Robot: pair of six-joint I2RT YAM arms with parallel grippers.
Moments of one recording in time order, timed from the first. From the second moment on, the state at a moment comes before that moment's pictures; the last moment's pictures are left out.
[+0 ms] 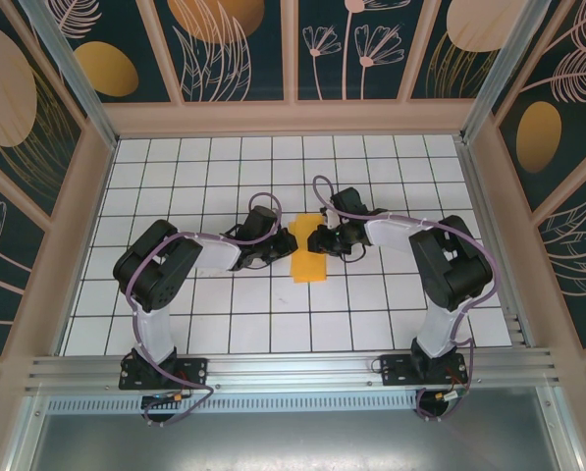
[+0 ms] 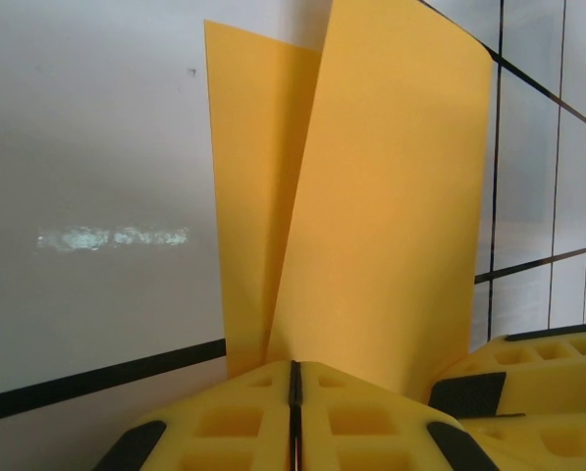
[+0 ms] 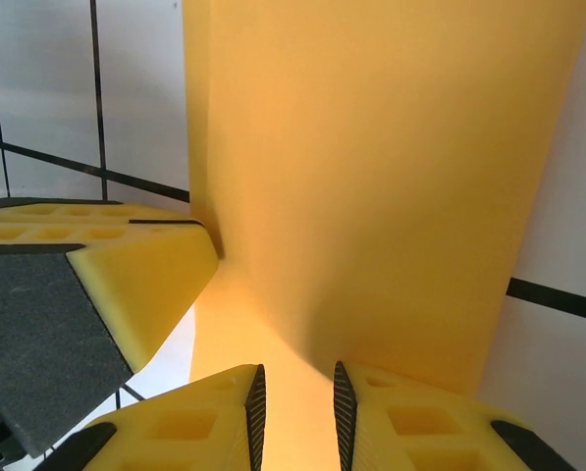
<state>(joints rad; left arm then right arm) -0.65 1.91 0.88 0.27 0.28 -0.95 0.51 1.80 0.99 -0.28 -0.46 0.51</state>
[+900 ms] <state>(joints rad) -0.65 1.91 0.88 0.27 0.28 -0.95 0.47 1.72 0.97 -0.27 -0.27 0.52</state>
